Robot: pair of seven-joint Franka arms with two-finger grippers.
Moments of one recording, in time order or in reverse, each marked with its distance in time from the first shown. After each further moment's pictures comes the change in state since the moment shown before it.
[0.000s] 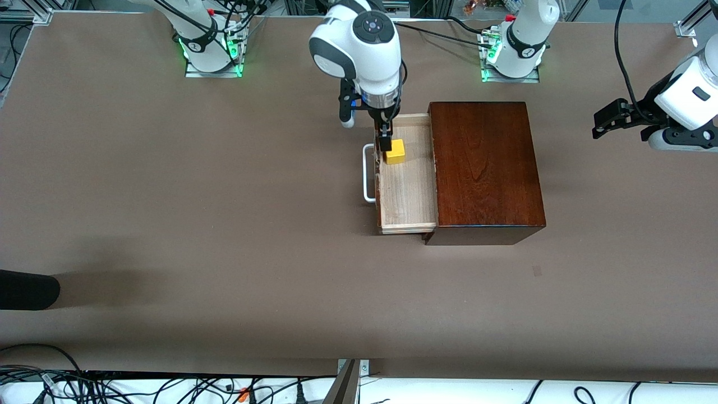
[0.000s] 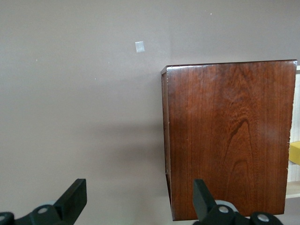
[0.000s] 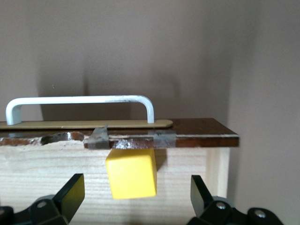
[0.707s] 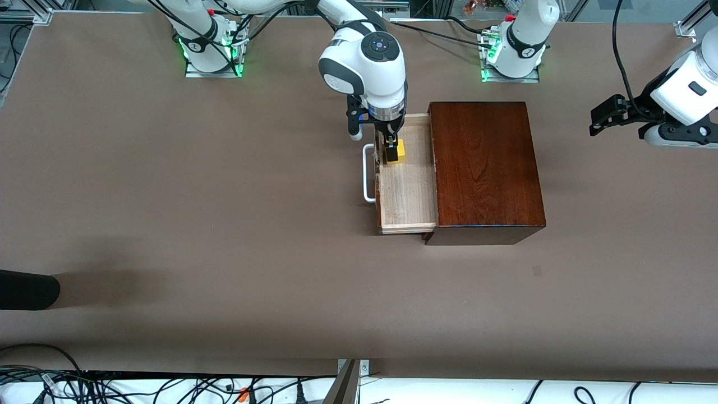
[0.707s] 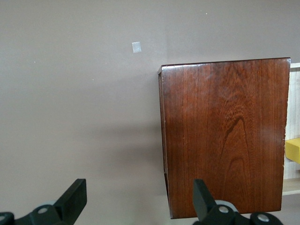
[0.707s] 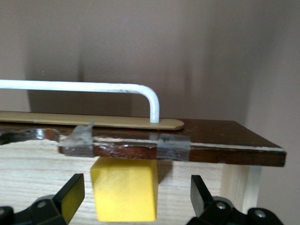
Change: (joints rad) left arm -0.009 -0.003 0.000 0.003 0.000 -0.007 0.000; right arm 0.020 0.084 0.000 0.001 -0.067 0.091 0.000
